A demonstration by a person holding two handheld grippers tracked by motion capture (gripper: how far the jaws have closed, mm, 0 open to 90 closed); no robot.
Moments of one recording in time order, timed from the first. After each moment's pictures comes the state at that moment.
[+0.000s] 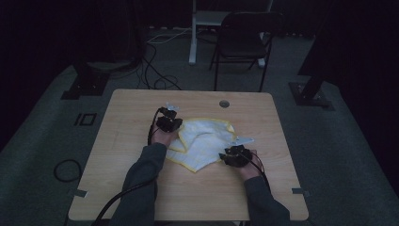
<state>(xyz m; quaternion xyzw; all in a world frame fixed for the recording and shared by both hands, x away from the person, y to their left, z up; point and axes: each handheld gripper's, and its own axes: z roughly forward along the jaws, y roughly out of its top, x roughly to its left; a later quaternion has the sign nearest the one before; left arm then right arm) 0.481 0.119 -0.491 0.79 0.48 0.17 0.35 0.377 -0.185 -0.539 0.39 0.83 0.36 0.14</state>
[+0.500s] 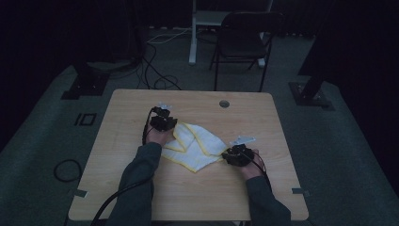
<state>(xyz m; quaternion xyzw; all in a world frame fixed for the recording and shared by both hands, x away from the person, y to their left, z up) 0.484 0.138 -0.494 0.77 0.50 0.18 0.35 0.379 -0.190 -0.537 0.40 0.83 0.35 0.14</state>
